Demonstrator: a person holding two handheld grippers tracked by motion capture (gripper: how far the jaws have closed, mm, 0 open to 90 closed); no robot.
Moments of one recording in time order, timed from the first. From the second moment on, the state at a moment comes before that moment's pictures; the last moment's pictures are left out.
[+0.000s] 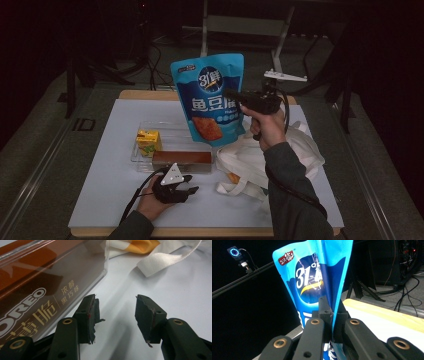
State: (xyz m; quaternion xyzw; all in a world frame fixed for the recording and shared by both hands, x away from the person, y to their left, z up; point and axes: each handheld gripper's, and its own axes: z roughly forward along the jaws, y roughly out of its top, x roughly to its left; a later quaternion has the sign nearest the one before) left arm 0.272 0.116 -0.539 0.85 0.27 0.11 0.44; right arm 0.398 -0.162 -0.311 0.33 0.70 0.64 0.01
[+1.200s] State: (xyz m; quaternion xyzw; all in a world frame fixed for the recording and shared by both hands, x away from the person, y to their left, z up) left arm 0.274 0.118 -0.540 0.85 0.27 0.10 0.45; right arm 0.433 -0.120 -0.350 0.37 0.69 0.62 -0.01
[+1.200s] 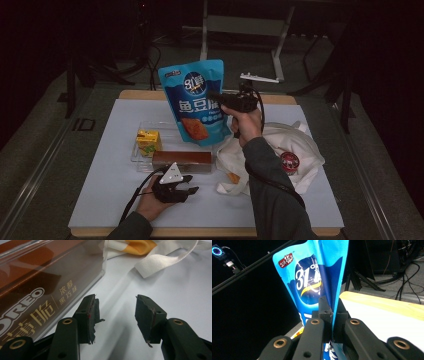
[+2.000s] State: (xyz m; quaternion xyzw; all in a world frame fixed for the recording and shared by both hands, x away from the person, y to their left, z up) left arm 0.274 0.116 -0.540 0.85 0.26 0.10 0.44; right arm 0.451 -0.082 -0.369 0.40 0.69 0.60 -0.03
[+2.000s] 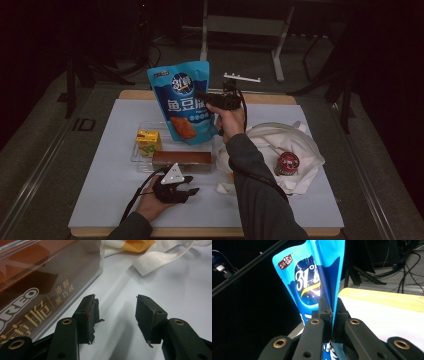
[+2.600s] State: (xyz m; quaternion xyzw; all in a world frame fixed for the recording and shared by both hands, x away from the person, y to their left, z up) left arm 0.271 0.115 -0.539 0.86 0.25 0.11 0.44; right arm 0.452 -0.050 -0.386 0.44 0.67 0.59 -0.01
